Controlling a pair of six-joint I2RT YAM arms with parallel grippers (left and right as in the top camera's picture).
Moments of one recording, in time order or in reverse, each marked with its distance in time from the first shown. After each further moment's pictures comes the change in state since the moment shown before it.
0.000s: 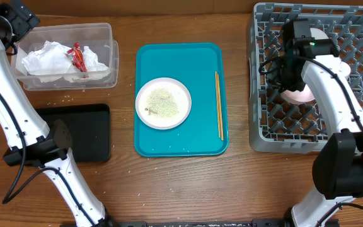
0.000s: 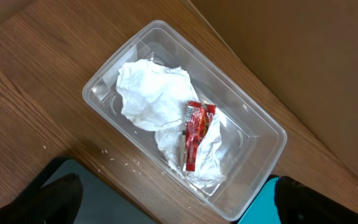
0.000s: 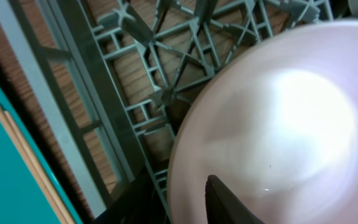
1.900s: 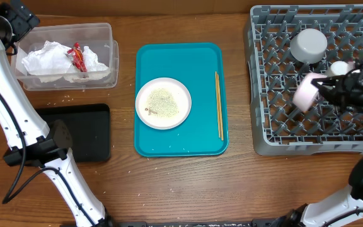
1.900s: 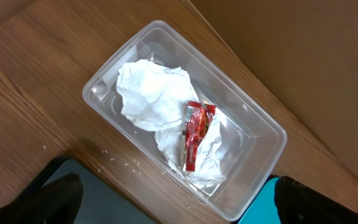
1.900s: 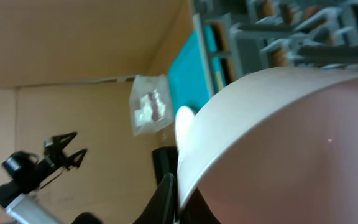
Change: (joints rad) left arm 0.000 0.000 0.000 0.000 0.000 0.000; right arm -0.671 -0.002 -0.156 -0.122 -1.302 -0.595
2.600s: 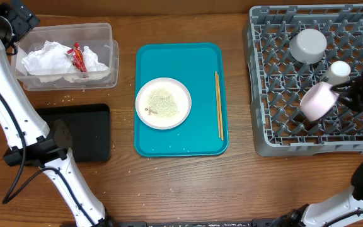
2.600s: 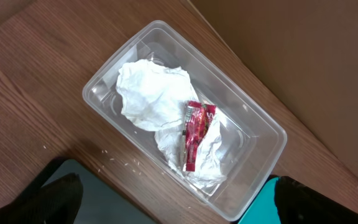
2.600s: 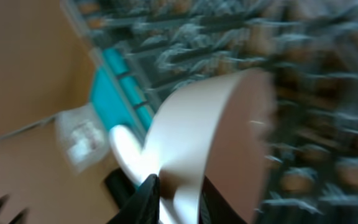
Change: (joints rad) left arm 0.000 0.000 0.000 0.000 0.000 0.000; right arm -0.042 0.000 0.218 -0.180 0.482 0.237
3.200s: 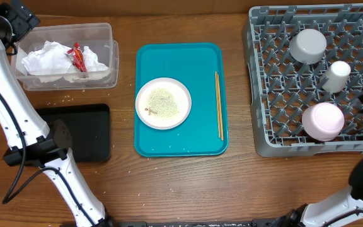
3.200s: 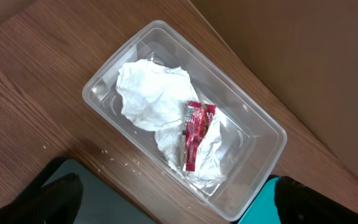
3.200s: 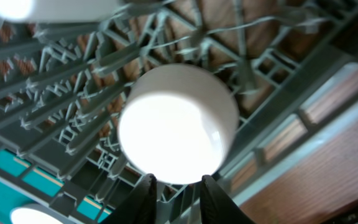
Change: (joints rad) left arm 0.000 0.000 0.000 0.000 0.000 0.000; right arm 0.059 0.000 0.134 -0.121 0.502 0.253
